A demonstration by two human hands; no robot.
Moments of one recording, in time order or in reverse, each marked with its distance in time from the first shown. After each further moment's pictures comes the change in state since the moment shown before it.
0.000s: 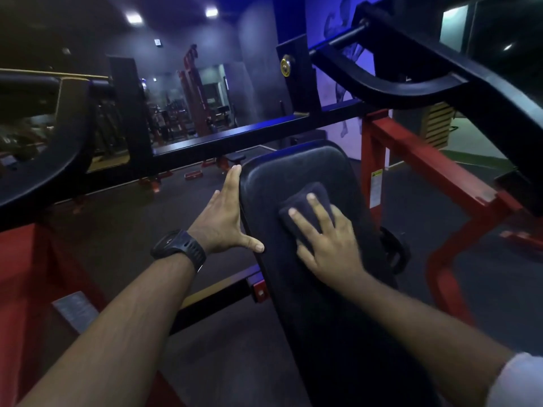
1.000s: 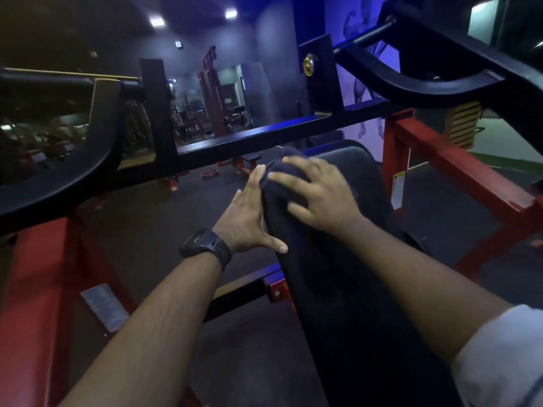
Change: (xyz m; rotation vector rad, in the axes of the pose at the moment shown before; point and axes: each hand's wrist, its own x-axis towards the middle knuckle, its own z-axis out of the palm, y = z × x) left_hand 0.001 -0.006 0.002 0.028 0.011 0.041; right_hand 0.112 -0.017 -0.004 0.157 0.083 -0.192
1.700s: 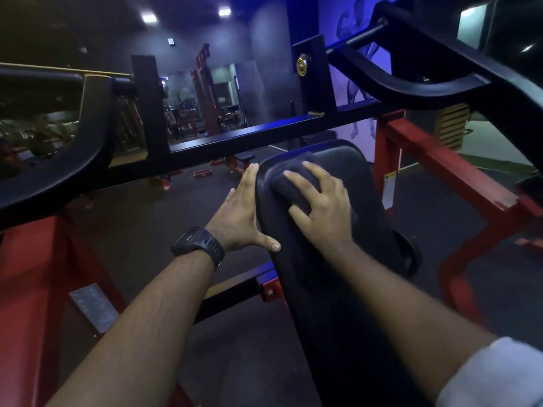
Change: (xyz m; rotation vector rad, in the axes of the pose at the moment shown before) left_hand 0.000 0.000 0.000 -0.039 0.003 -0.024; right_hand -0.034 -0.025 0.001 0.052 0.102 0.423
